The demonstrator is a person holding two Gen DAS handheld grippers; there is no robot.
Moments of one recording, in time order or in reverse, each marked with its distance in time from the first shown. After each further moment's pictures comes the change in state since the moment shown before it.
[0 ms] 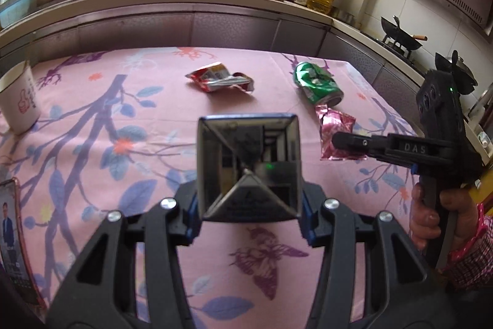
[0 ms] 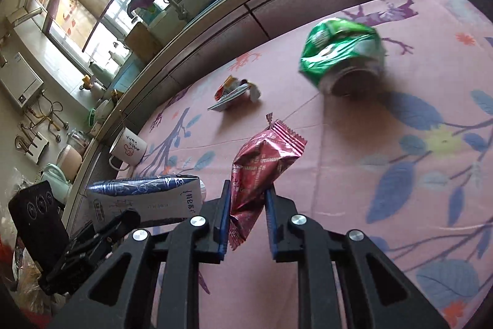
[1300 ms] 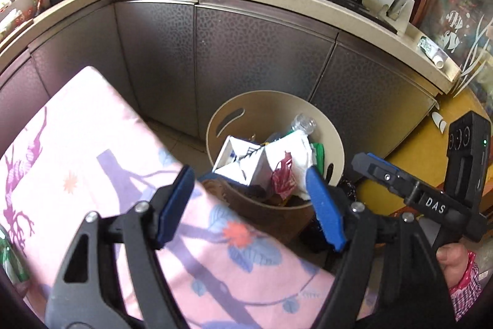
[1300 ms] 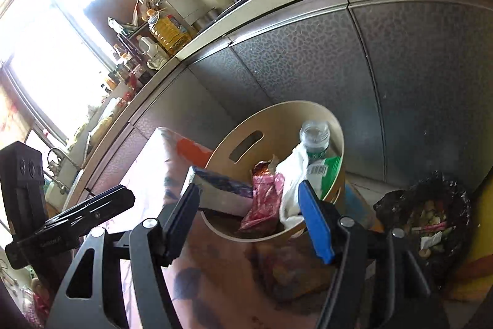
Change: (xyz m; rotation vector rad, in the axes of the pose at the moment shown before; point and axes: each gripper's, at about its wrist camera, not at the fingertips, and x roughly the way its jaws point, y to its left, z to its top) left arm 0.242 -0.434 0.084 0.501 0.241 -0.392; right arm -0.288 -0.317 -0.046 0.456 -0.532 -0.428
